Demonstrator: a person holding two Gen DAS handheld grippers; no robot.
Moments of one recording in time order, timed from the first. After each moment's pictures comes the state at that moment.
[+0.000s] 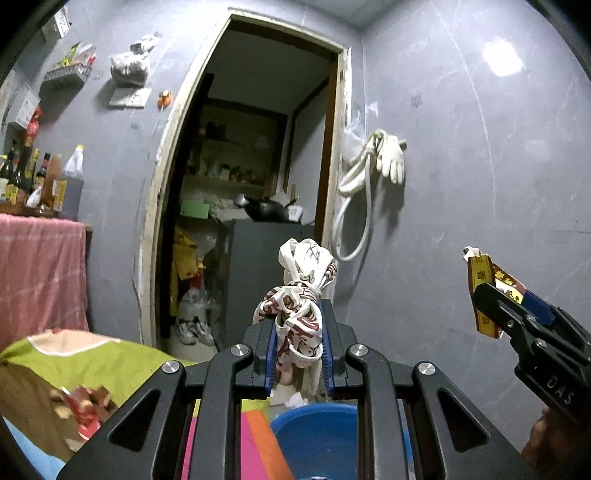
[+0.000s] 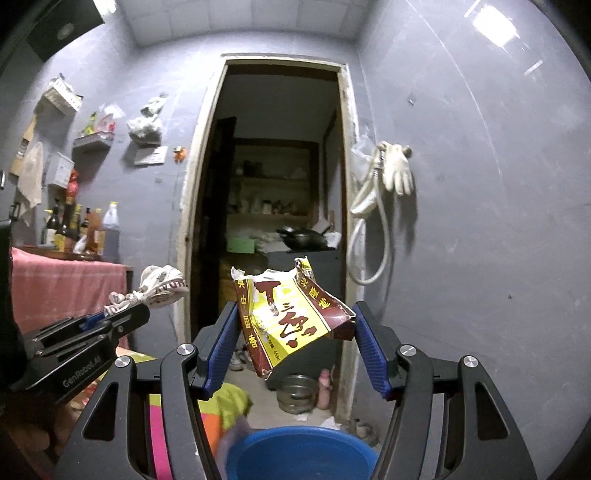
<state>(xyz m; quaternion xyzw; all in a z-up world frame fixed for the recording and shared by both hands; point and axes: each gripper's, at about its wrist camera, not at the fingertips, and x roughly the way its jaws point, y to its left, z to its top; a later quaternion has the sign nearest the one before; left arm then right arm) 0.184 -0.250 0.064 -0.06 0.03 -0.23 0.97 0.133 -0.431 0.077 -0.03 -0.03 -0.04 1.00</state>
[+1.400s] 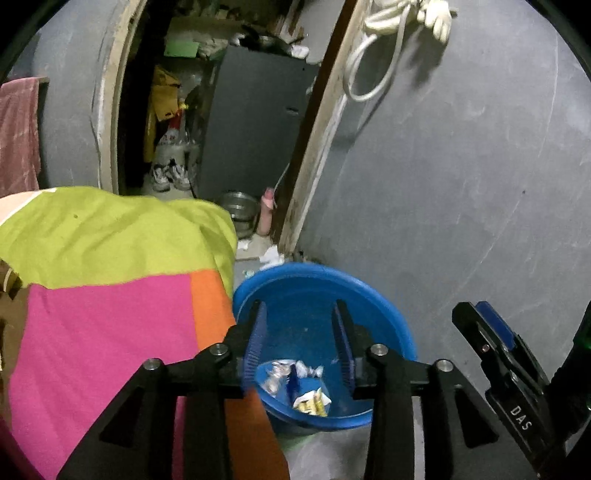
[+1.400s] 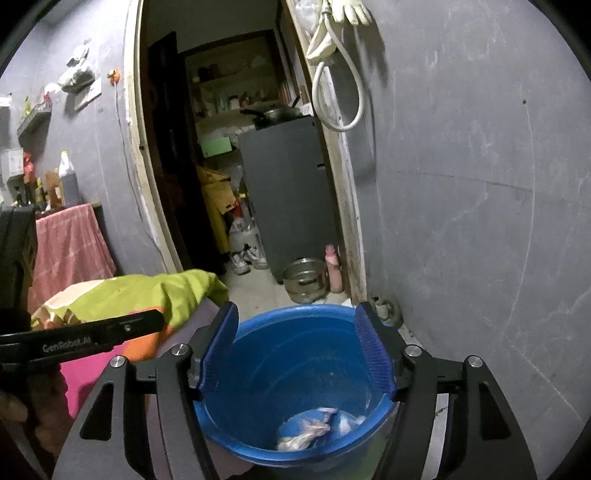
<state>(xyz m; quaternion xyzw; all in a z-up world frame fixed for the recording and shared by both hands) 0.302 -0.302 -0.043 -0.06 0.33 -0.27 0.90 0.208 -0.507 -0.033 0.09 0.18 -0.03 0.98</state>
